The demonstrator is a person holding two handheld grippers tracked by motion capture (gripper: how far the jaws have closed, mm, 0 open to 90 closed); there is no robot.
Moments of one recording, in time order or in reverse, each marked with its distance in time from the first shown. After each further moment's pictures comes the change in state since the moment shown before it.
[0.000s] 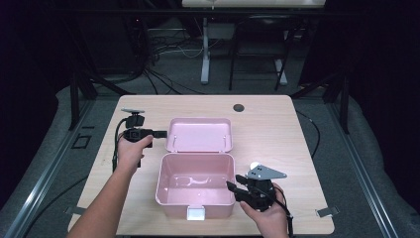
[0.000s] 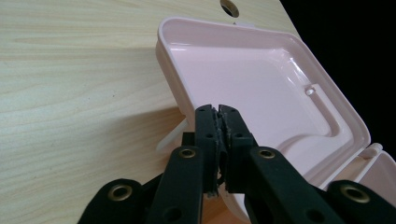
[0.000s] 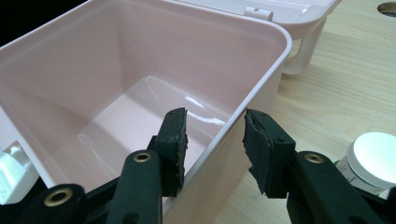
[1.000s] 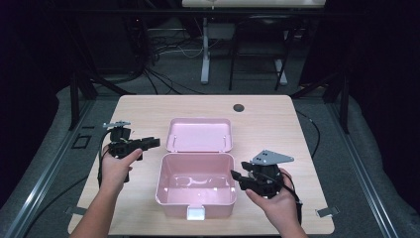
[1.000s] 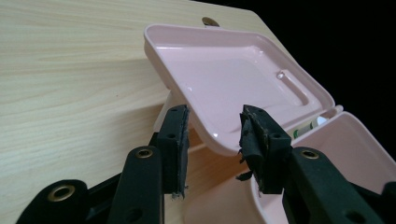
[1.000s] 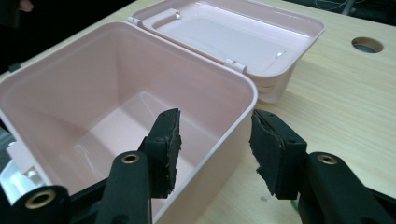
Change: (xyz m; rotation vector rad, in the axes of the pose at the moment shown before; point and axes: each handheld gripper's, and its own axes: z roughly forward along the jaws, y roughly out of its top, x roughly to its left) left arm -0.013 -0.042 -0.050 -0.121 -0.008 0.131; right arm -0.010 0.043 -0.020 0.016 -0.018 -0.073
